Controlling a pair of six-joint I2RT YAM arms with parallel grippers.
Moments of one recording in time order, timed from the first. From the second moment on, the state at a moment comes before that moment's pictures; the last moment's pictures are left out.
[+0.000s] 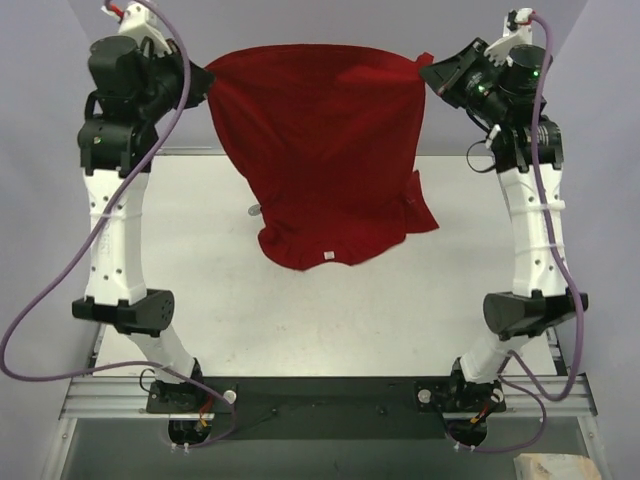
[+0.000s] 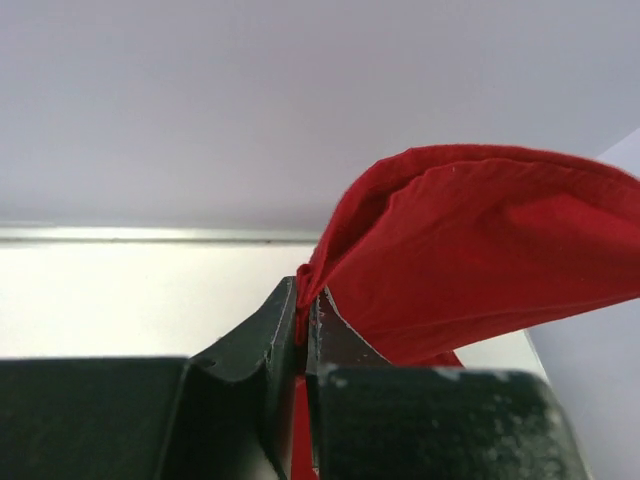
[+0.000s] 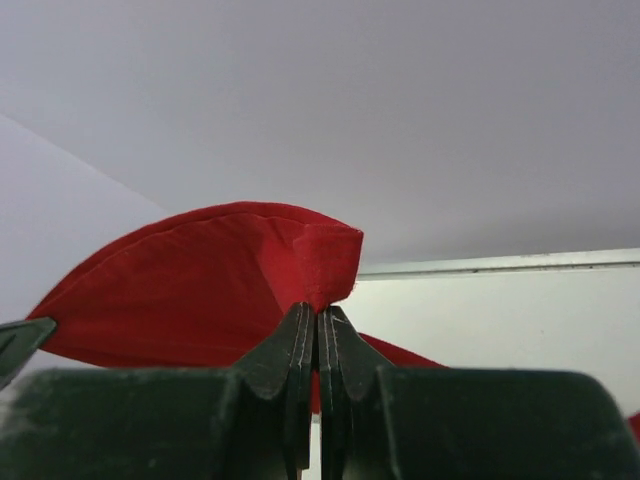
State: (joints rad) left arm -0.13 1.79 2.47 -0.81 0.17 -0.41; right arm 0.11 1.75 2.24 -0.53 -0.29 0.66
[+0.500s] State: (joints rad) left arm -0.13 1.14 2.15 -0.68 0.14 -0.31; right arm 0.26 1.03 1.74 -0.42 -0.19 0.47
